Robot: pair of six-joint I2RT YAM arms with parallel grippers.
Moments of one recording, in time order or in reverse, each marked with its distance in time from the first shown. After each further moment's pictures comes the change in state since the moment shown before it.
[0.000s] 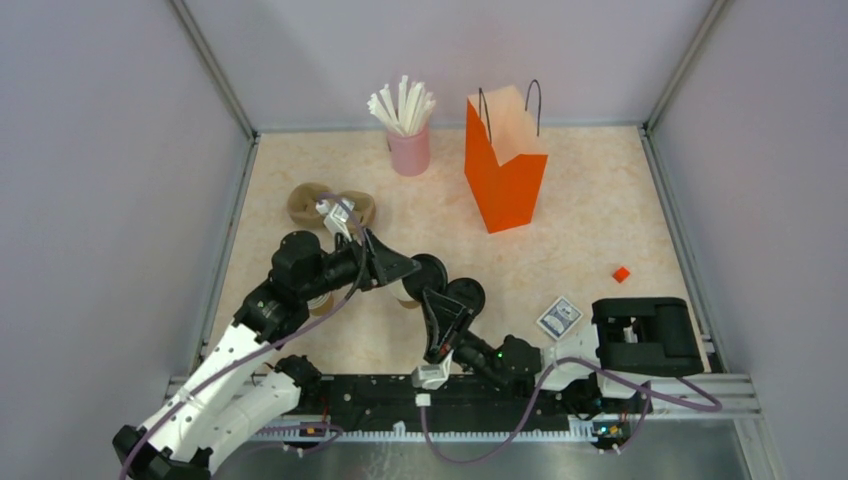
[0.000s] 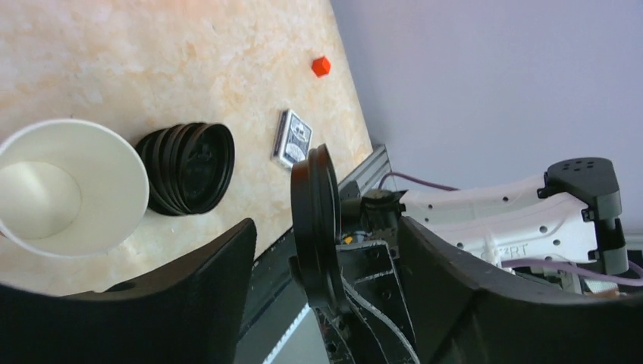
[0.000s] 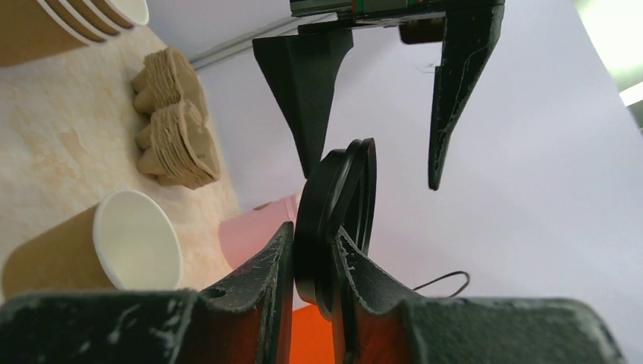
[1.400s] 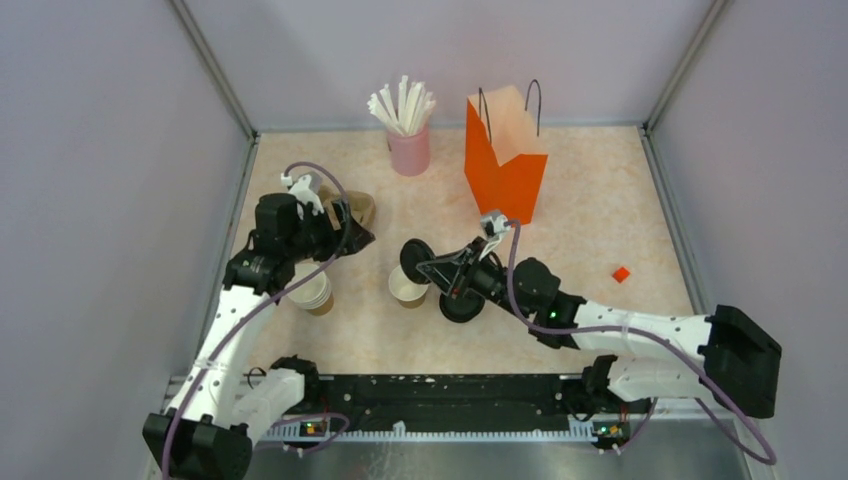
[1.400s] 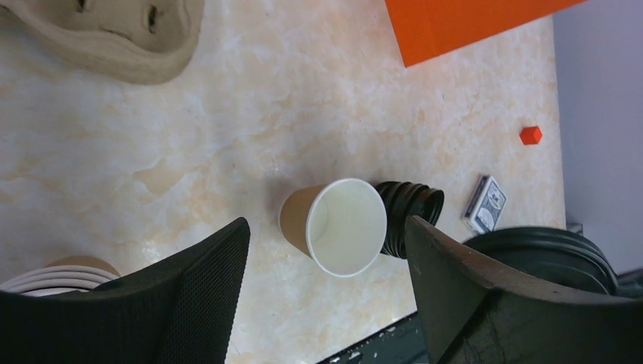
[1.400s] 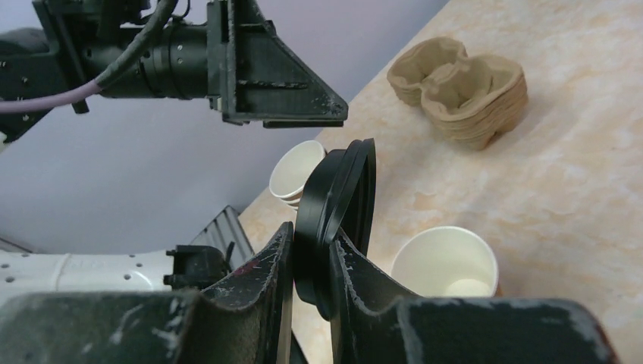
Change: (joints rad) left arm 0.385 0.210 0.224 -0.327 -0.119 0.488; right arm -0.419 -0.452 0.201 -0.860 -0.375 2.020
